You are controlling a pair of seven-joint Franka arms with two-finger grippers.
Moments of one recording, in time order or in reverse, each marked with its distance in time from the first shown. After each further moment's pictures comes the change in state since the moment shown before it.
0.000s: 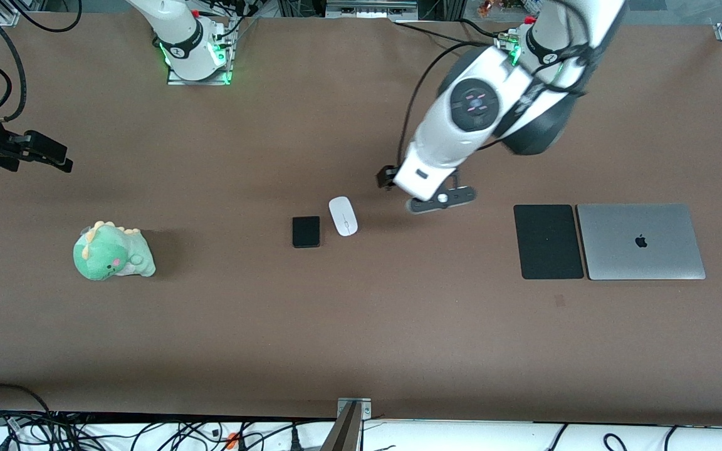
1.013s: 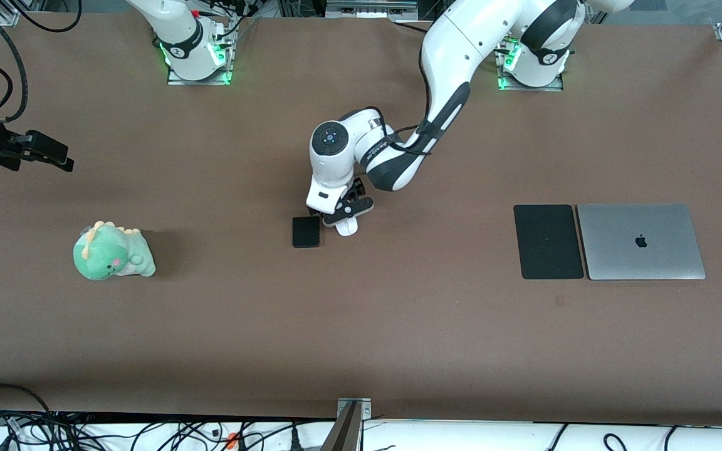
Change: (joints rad) left arm -0.397 0.482 0.196 0.316 0.197 0.226 -0.419; right arm 0.000 0.000 0.000 -0.002 0.000 -0.006 0.000
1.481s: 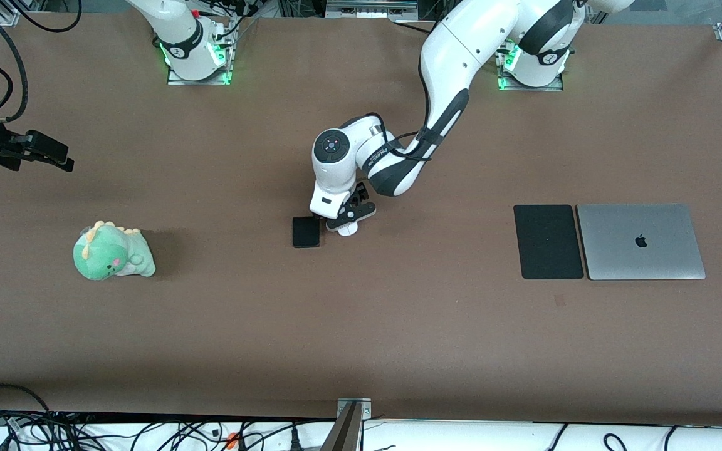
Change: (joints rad) left arm 0.000 0.025 0.006 0.005 0.008 0.000 0.026; right arm 0.000 0.000 0.000 0.000 0.000 -0.001 0.000
